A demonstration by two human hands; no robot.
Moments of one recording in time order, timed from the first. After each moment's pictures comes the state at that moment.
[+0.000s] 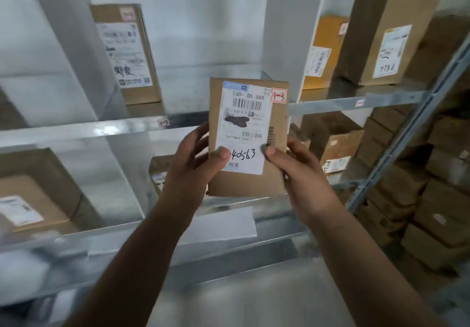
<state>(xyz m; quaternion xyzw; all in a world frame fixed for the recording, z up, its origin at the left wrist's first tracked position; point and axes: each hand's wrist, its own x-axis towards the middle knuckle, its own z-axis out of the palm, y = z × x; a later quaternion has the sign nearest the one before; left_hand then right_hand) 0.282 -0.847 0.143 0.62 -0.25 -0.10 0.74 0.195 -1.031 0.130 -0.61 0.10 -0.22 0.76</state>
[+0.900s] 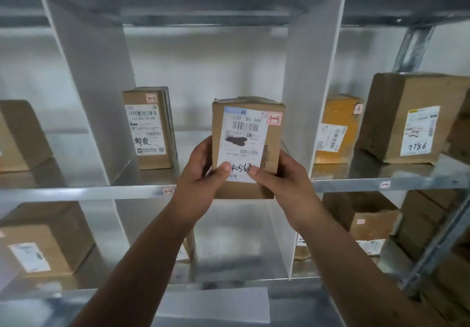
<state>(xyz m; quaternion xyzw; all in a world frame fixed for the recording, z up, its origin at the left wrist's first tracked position) 0.378 -0.921 0.202 0.66 -0.33 0.05 0.67 0.309 -1.104 0.199 -0.68 -0.05 -0.24 0.69</state>
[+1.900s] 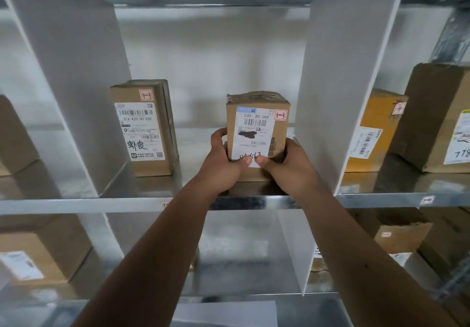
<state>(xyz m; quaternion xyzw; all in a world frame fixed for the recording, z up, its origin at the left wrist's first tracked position) 0.483 -0.971 0.208 0.79 -0.20 -0.02 0.57 0.428 -1.139 0.200 -0.83 0.11 -0.24 0.49</state>
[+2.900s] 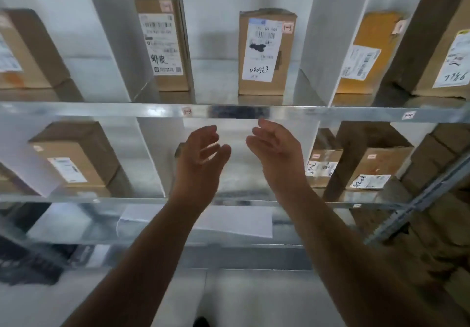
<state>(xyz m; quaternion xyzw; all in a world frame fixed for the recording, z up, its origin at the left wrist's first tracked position) 0.288 -0.866 0.119 0.75 -0.14 0.08 0.64 0.256 -1.019 0.132 -0.73 0.08 -0.22 0.65</state>
